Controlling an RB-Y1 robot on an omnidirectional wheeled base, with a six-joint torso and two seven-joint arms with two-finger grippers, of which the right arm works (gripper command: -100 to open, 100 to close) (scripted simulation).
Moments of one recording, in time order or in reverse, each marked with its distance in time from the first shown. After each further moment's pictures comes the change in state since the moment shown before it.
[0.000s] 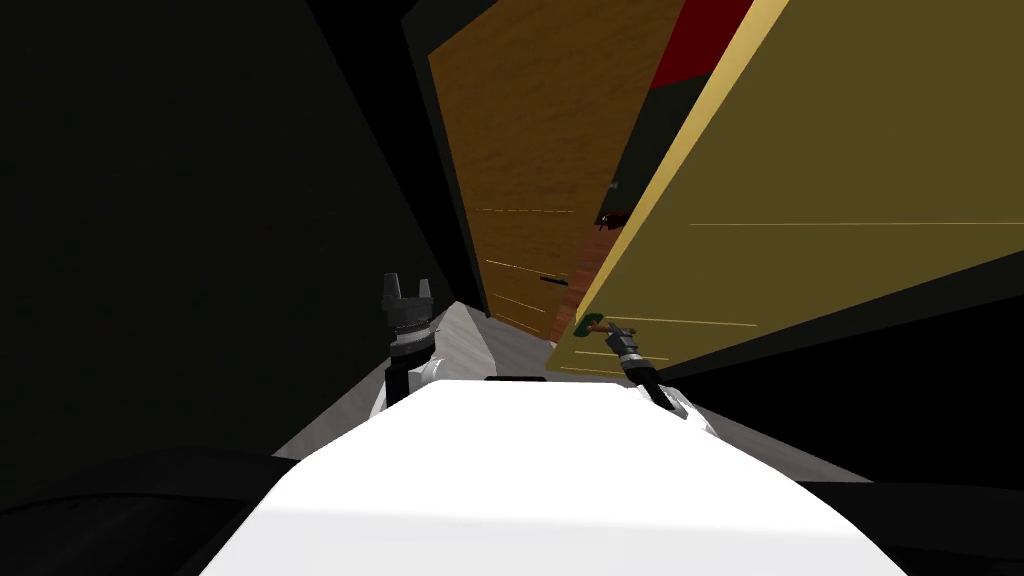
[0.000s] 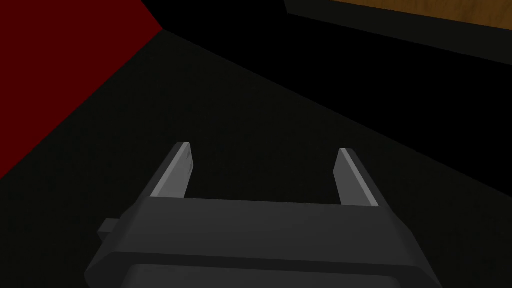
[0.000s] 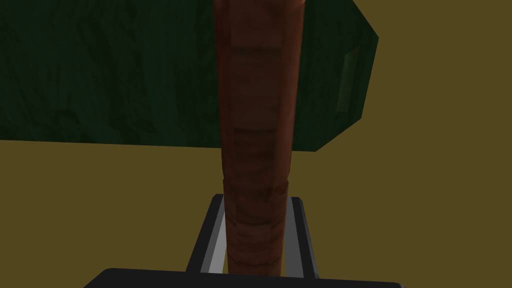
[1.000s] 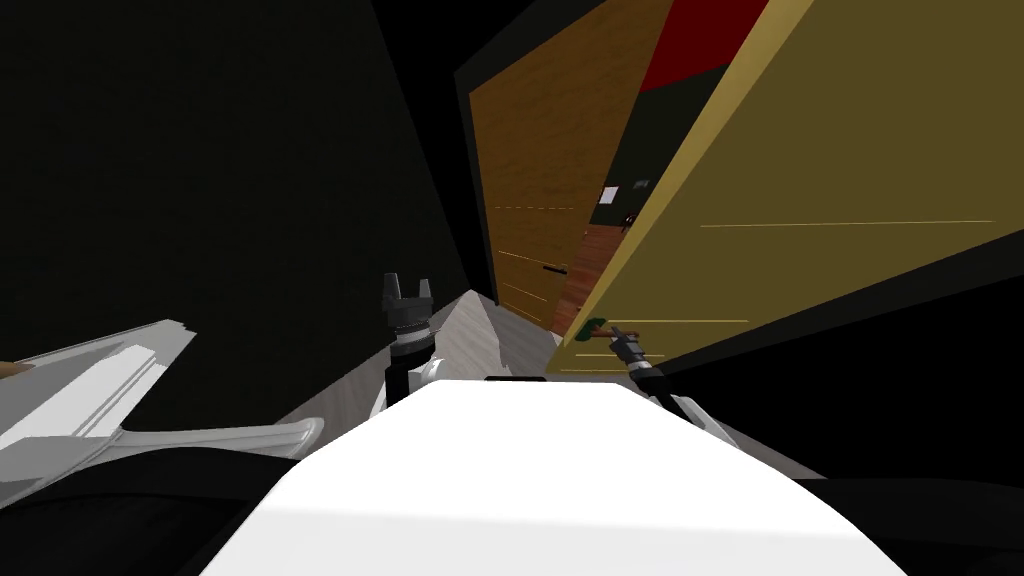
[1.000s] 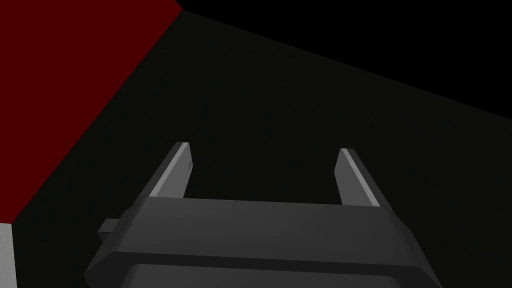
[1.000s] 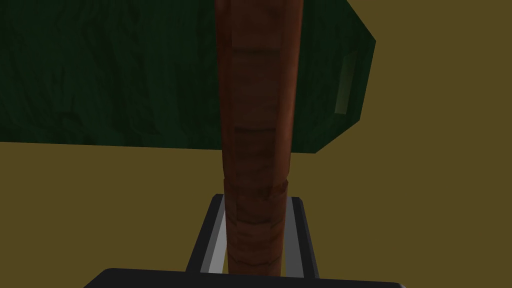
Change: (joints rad) arm 0.052 -0.067 0.019 0.029 0.015 -0.121 -0.067
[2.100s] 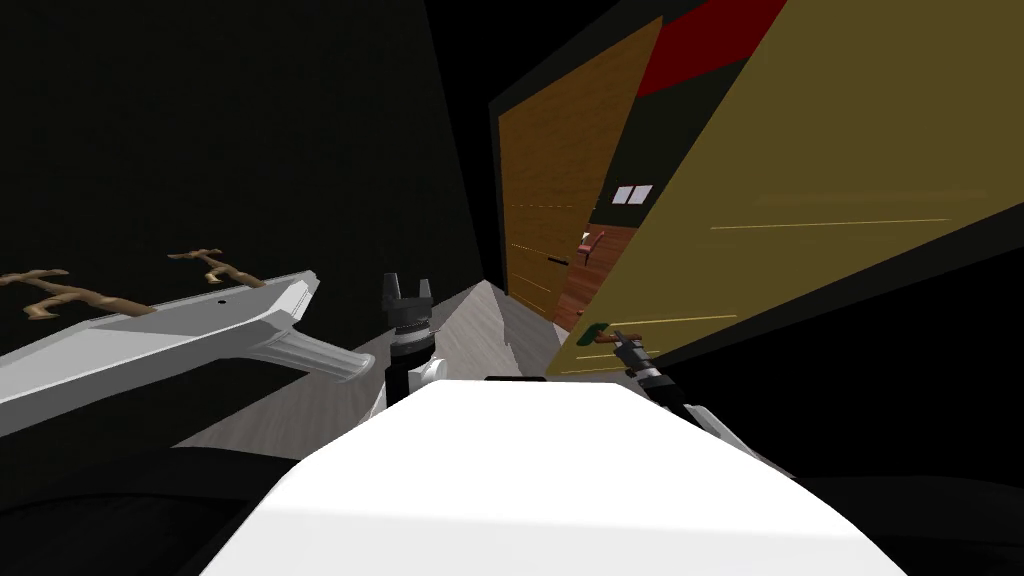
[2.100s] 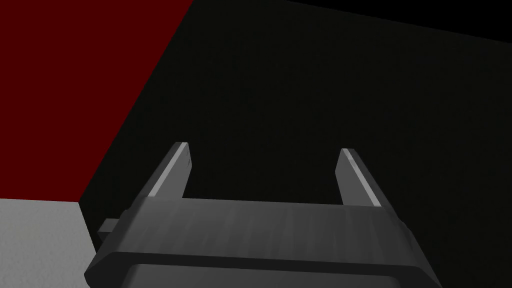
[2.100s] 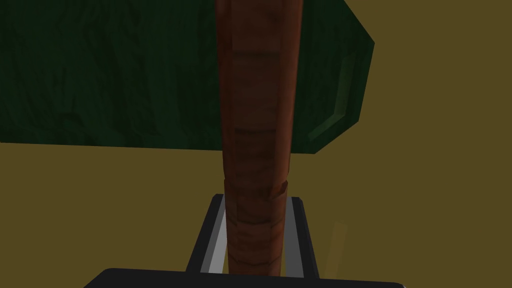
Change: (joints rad) arm 0.028 -0.050 0.006 0.055 0.018 -0.126 -0.048
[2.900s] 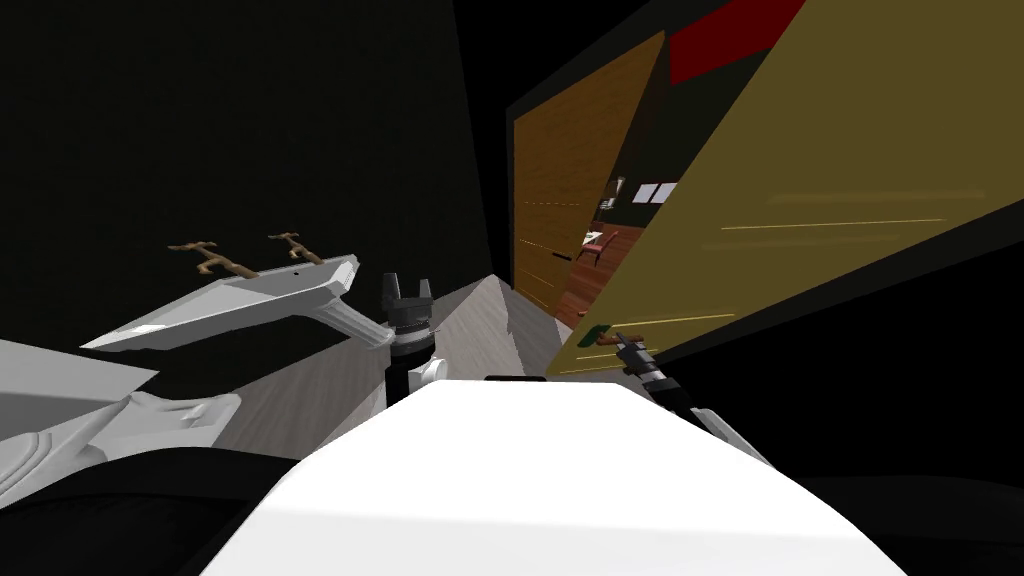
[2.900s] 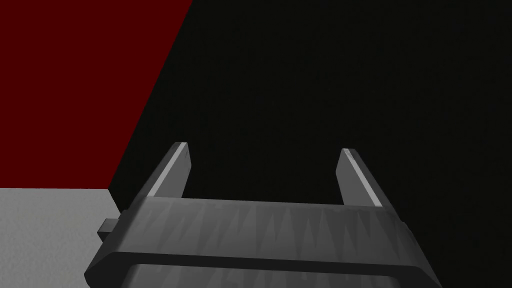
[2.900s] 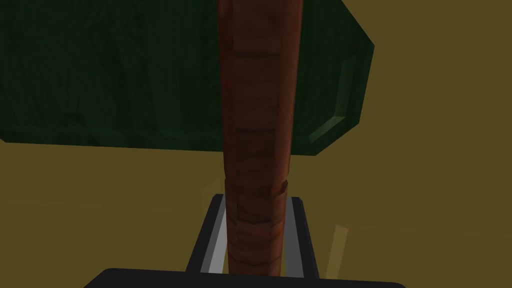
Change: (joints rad) arm 0.002 -0.028 0.001 0.039 0.012 -0.067 -0.027
